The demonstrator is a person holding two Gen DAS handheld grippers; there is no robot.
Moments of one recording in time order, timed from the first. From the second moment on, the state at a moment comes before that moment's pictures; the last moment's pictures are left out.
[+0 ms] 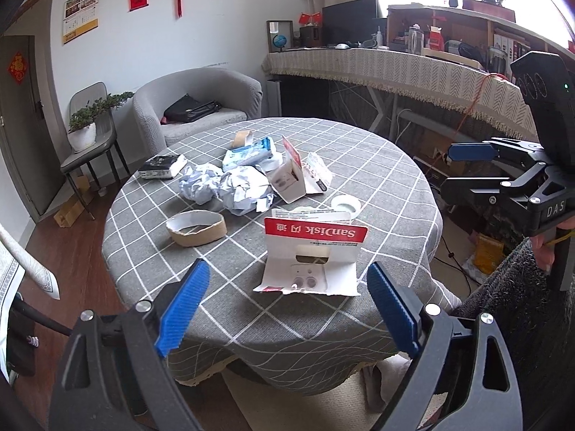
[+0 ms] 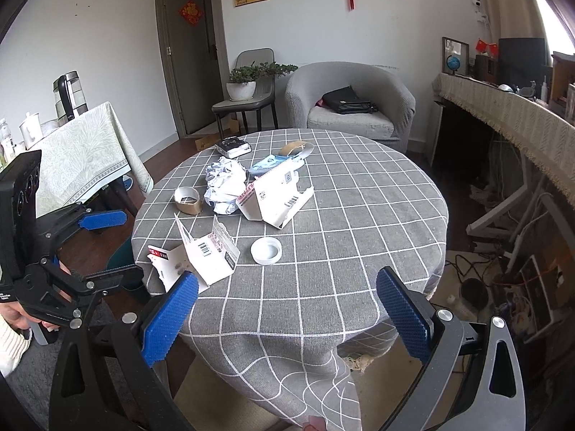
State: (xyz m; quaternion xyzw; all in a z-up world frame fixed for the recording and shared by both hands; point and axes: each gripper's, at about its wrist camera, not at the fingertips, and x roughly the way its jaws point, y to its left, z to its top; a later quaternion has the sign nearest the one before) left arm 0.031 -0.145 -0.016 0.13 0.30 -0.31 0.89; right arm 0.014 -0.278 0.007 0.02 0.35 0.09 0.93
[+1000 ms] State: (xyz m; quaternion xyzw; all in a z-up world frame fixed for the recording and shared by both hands) left arm 0.069 -0.177 -0.056 0.14 0.31 -0.34 0.88; right arm 0.043 -0.273 -0.018 0.03 0.37 0.10 0.92
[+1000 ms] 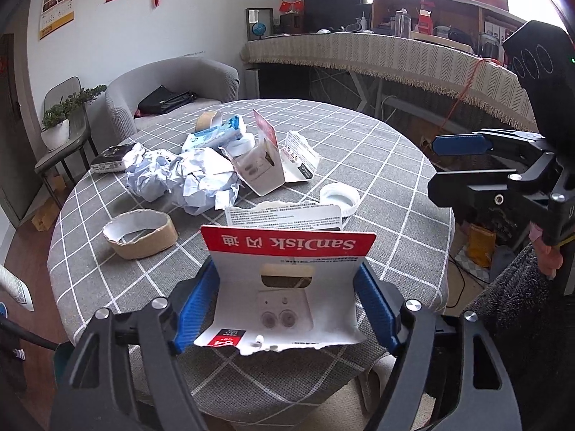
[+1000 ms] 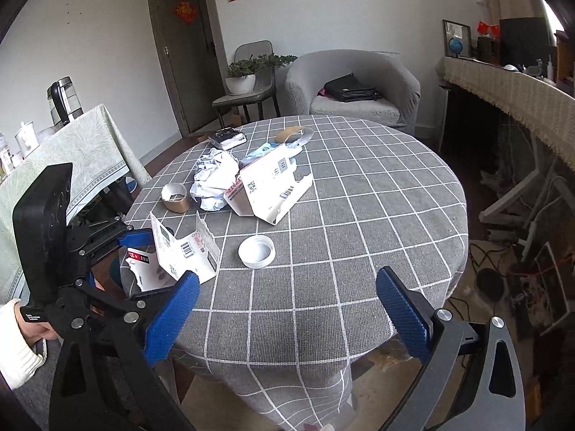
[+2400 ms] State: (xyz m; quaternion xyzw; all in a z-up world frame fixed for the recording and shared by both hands) left arm 0.090 0.031 -0.024 0.03 0.31 -0.11 0.94; right arm 0.116 -0.150 -0.025 -0.01 0.39 0.09 0.92
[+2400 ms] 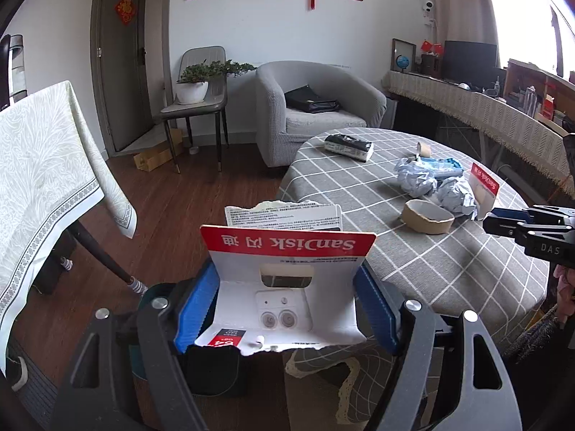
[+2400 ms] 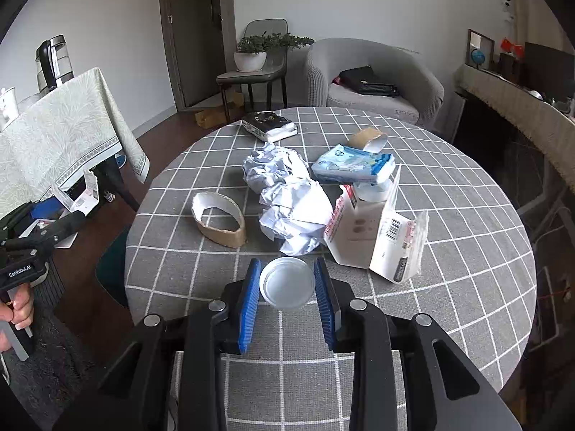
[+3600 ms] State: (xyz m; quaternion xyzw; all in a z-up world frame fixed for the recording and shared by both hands) left arm 0.170 0.192 -0.140 0.00 0.50 0.01 0.86; right arm 0.197 0.088 -0.058 -0.04 0.41 0.28 0.87
